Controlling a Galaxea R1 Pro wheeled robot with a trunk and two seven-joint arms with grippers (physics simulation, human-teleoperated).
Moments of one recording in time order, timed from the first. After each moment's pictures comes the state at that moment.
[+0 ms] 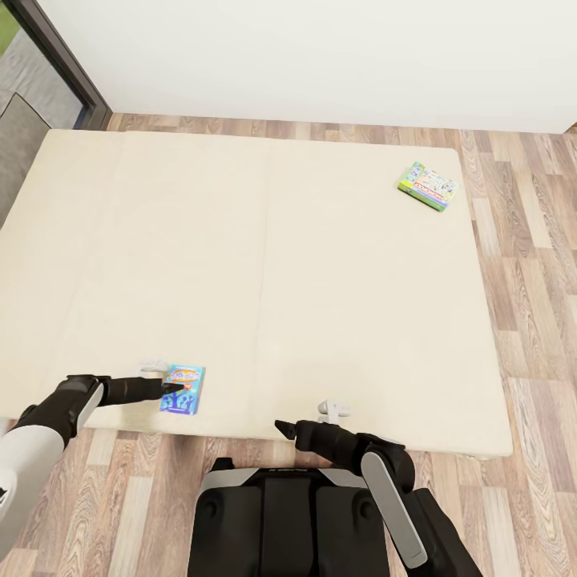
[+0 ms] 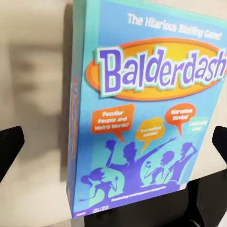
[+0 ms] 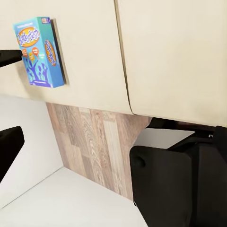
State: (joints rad) left arm -0.94 0.34 0.03 -0.44 -0.03 0.49 -0.76; right arm -0.33 0.09 0.27 -1.48 -0.58 0.79 0.02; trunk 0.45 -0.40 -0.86
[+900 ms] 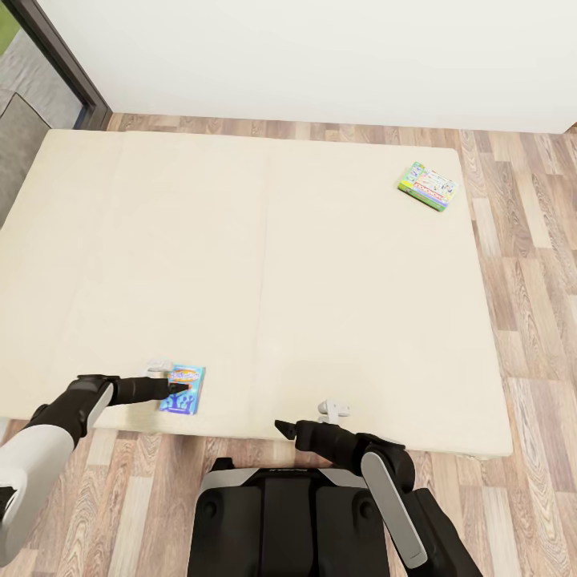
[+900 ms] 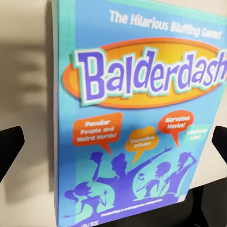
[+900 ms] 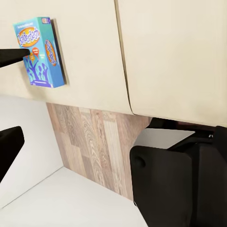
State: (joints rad) left arm -0.94 0.31 0.03 -0.44 -0.03 0.48 -0.70; right arm -0.33 0.09 0.27 -1.48 -0.58 0.79 0.02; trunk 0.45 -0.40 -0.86
